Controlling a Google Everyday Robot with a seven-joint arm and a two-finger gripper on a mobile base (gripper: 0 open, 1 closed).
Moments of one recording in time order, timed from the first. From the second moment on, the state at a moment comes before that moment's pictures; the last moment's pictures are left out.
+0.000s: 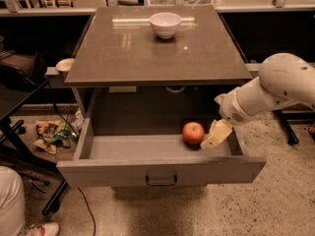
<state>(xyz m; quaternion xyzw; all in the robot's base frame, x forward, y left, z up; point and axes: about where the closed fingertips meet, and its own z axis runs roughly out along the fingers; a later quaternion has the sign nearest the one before) 0.553 -0.169 0.731 -0.54 0.80 0.13 0.25</state>
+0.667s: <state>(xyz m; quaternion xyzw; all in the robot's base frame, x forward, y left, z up) 0.588 -0.155 0.683 -0.53 0.80 0.12 0.26</state>
